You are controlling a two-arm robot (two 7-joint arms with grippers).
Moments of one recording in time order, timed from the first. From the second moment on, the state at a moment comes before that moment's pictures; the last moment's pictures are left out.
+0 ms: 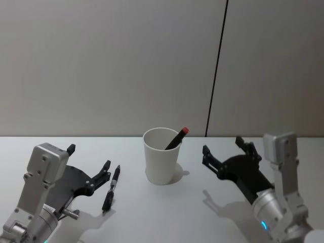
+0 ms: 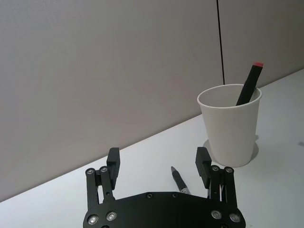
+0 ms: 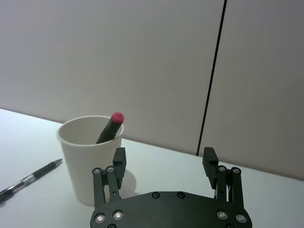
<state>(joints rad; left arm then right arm) -0.24 0.38 0.45 -1.63 -0.20 0.01 -0.01 0.12 0.27 -0.19 -1.65 0.20 0.07 0.09</state>
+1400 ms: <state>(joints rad) -0.24 0.37 0.43 -1.61 -0.26 0.12 -0.04 -0.01 0.34 -0.23 -1.77 0.29 0.03 0.07</state>
